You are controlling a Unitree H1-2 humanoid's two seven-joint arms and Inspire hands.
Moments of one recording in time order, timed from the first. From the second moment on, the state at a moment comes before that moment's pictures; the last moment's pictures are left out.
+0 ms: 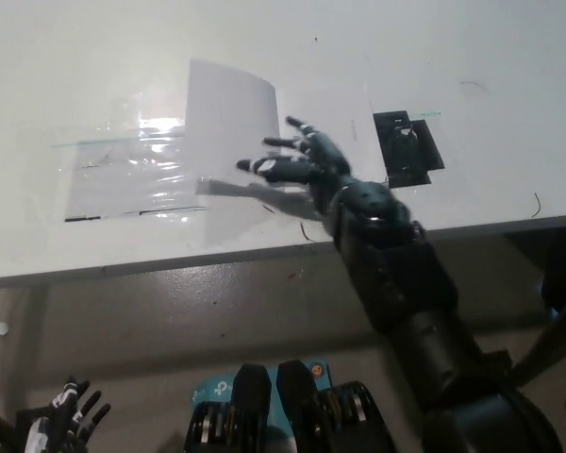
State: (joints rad) left_arm -0.09 -0.03 0.50 0.37 -0.61 0.15 0.06; right_arm -0.93 0.17 -0.10 0.72 0.18 0.38 -0.11
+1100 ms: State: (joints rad) left_arm -0.02 -0.05 0.52 0.38 -0.65 0.13 0.05; right_arm -0.28 0.00 -0.49 -0.13 0.77 0.40 -0.18
